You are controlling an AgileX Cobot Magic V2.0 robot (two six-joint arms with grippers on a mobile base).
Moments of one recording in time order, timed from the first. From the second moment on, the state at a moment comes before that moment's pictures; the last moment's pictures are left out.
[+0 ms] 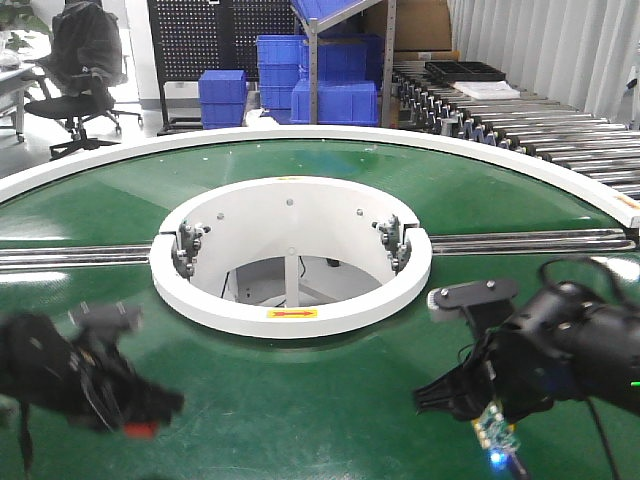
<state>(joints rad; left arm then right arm) -0.17 1.75 -1.20 -0.34 0.52 0.26 0.36 1.65 -1.23 -0.41 0.74 0.46</state>
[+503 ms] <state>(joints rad) -0.17 1.00 -0.80 -0.31 0.31 0.26 0.36 0.90 -0.76 -0.48 0.53 0.51</state>
